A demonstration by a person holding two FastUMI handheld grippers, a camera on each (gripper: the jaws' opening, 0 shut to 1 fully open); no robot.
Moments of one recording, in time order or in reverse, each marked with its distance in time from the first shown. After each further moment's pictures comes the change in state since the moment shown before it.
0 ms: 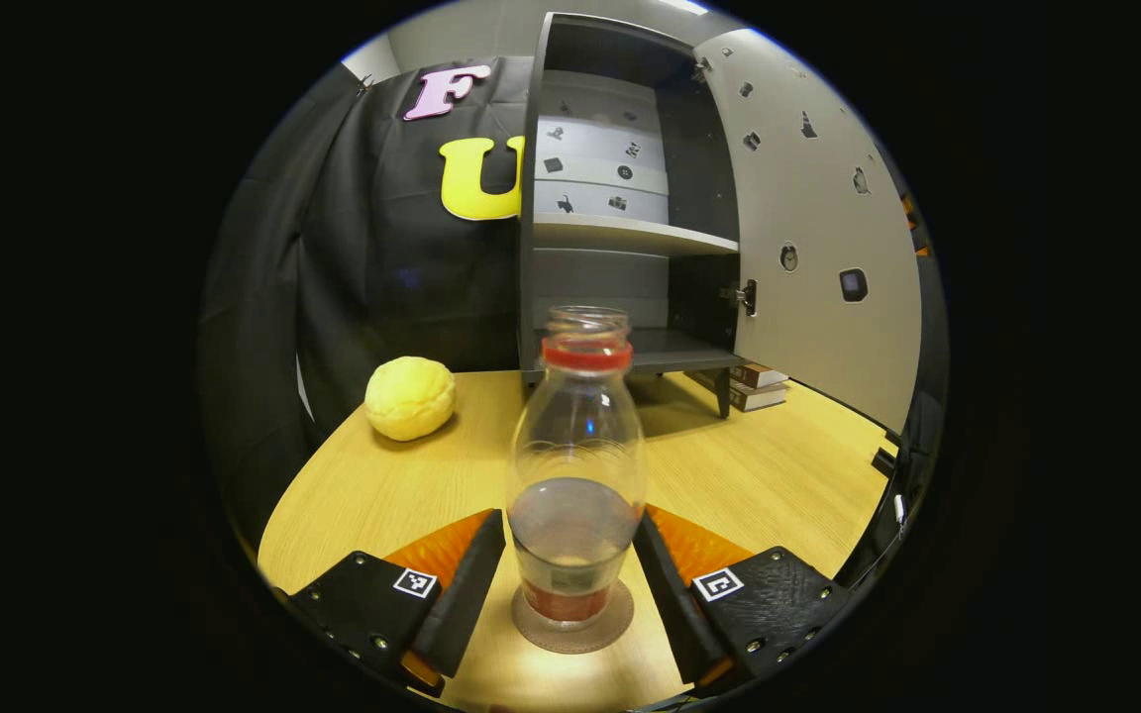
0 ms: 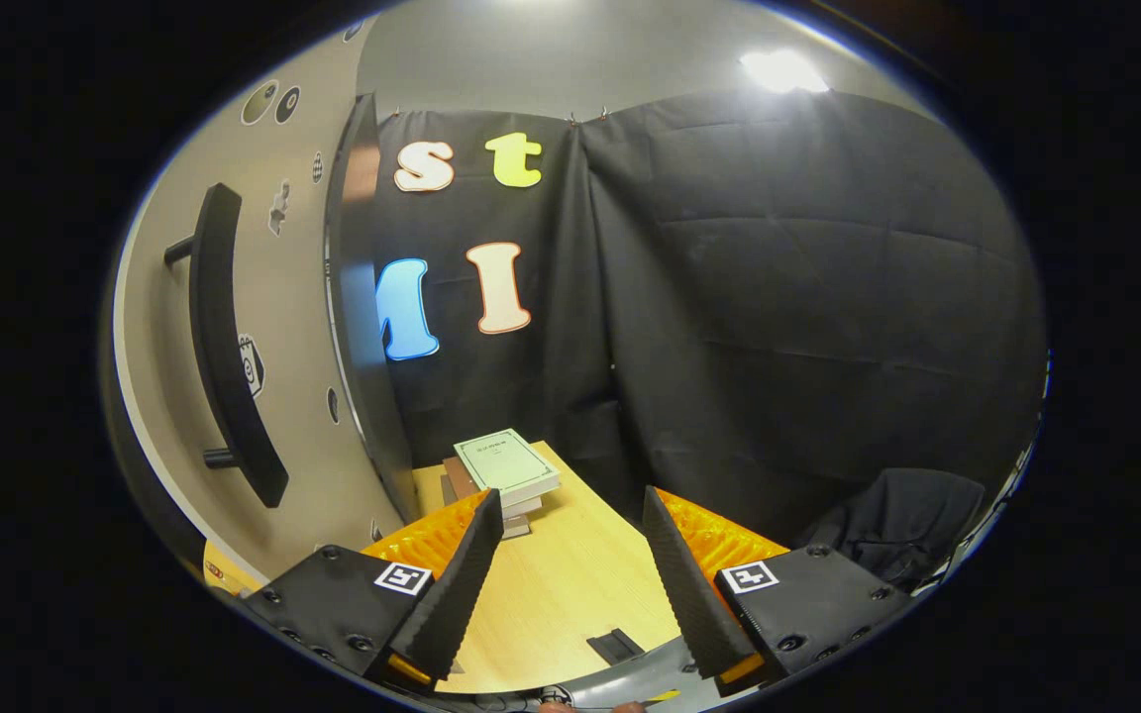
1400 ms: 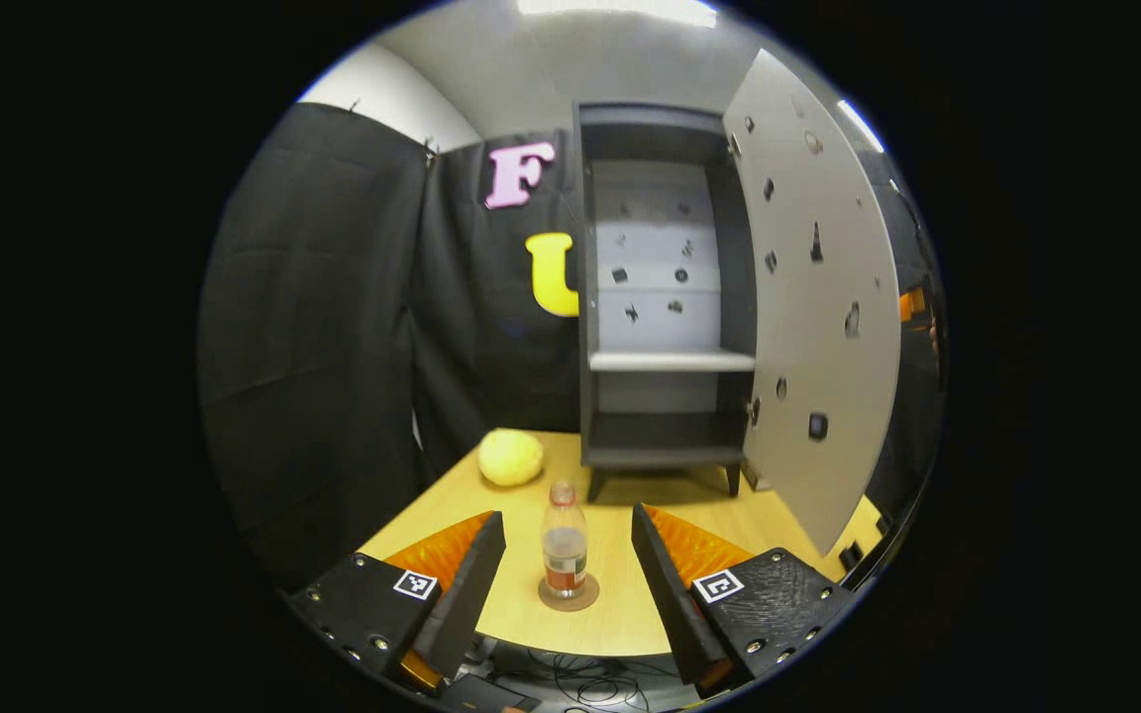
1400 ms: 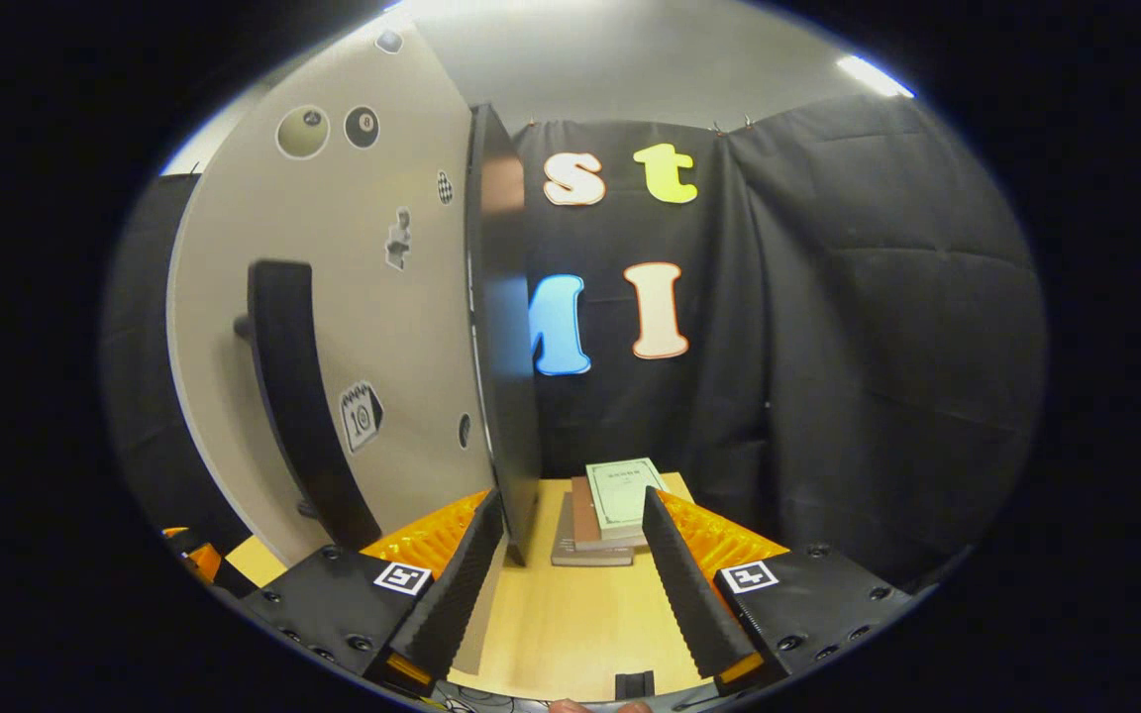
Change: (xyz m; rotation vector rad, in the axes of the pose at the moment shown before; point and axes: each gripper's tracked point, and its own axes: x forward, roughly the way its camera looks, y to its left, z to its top) left arm -0.206 -0.088 0.192 -0.098 -0.179 0.423; right arm 0.015 0.060 0.068 -0.117 -0.063 0.534
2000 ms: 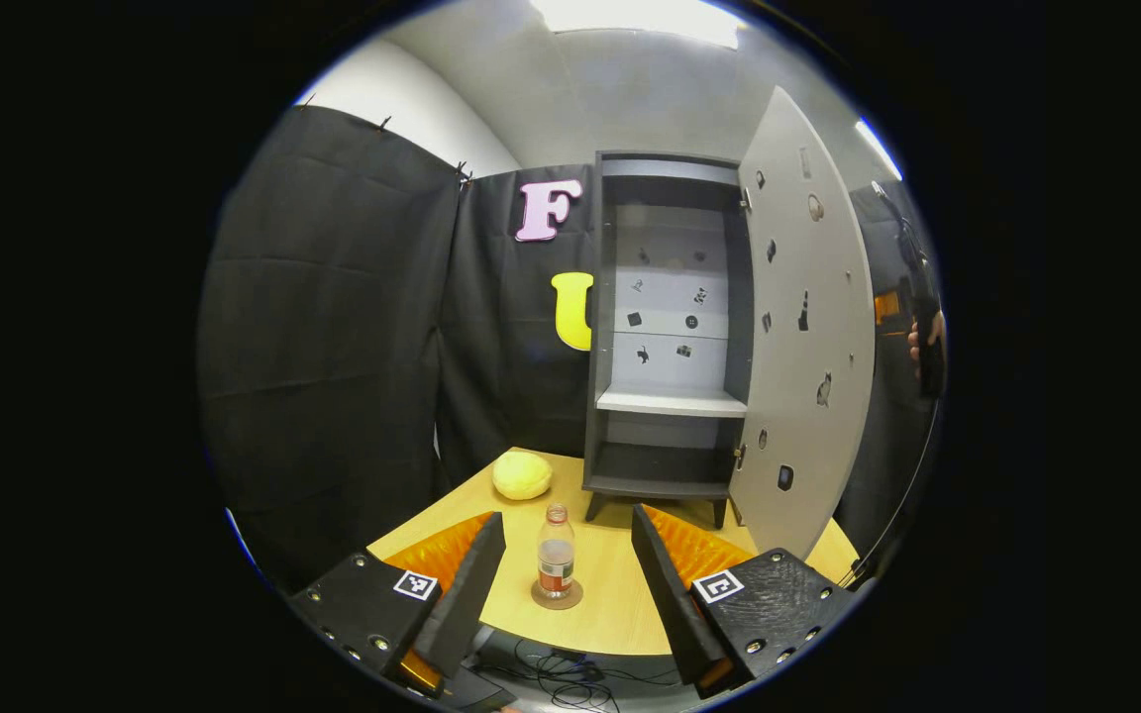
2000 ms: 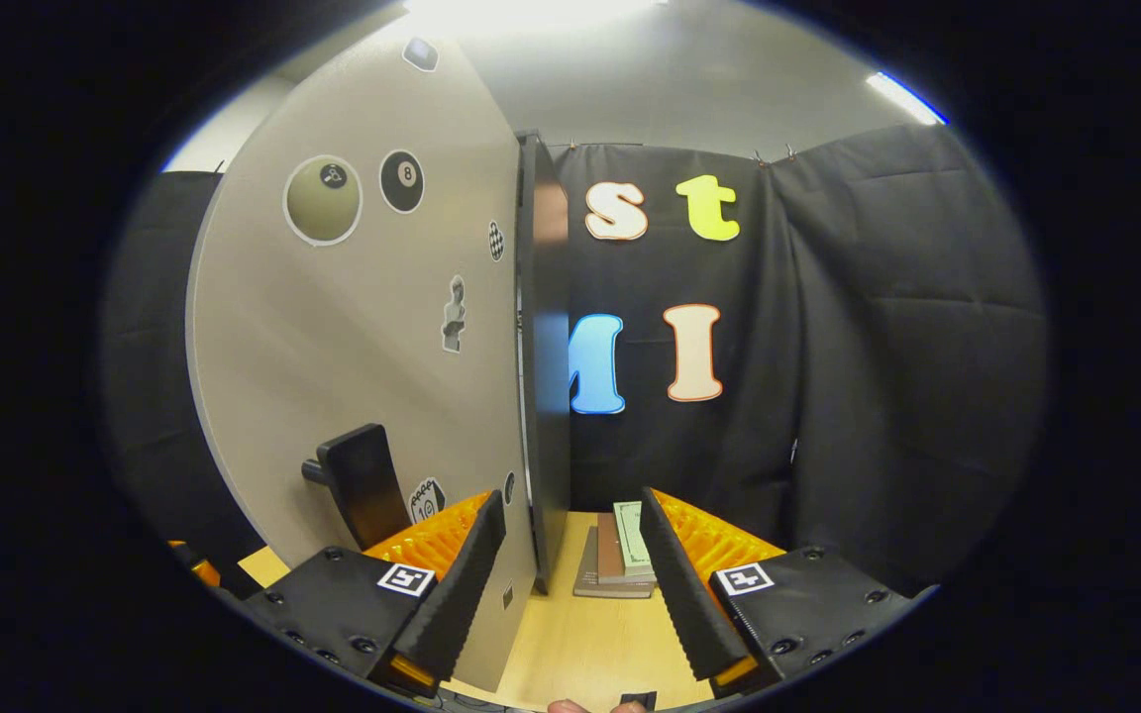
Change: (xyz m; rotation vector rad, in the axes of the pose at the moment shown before) left arm -0.043 0.012 0.031 -0.059 -0.047 0.037; right arm 0.003 0.033 0.047 -0.049 -0.022 0.030
